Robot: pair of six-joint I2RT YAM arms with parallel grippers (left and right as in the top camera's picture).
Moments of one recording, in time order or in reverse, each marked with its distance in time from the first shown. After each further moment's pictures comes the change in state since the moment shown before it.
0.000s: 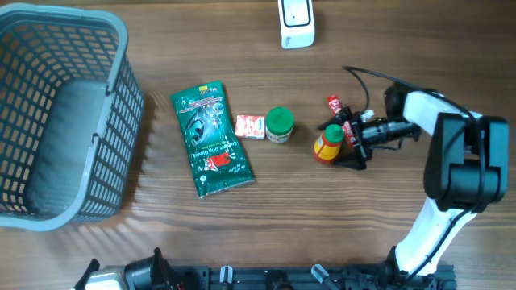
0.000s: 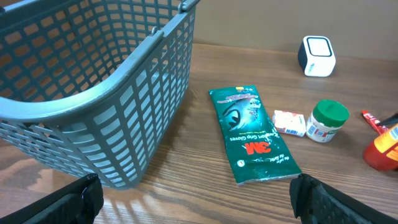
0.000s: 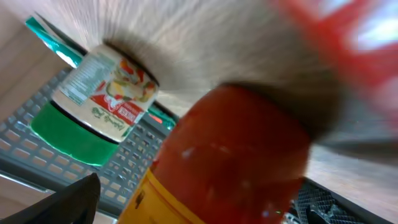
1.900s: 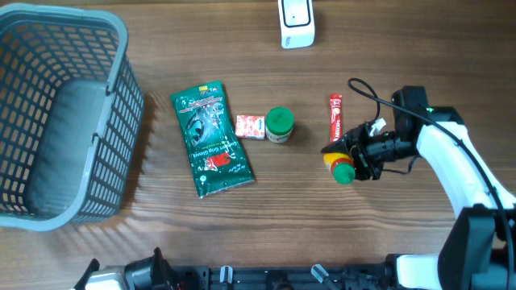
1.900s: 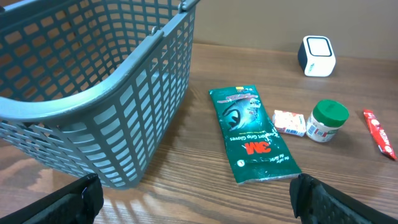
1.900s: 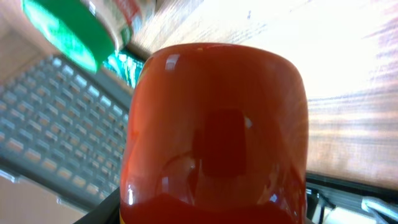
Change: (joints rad) left arm 0.000 0.000 0.000 0.000 0.000 0.000; right arm 0.066 -0.513 -0.185 -0.093 0.122 0.201
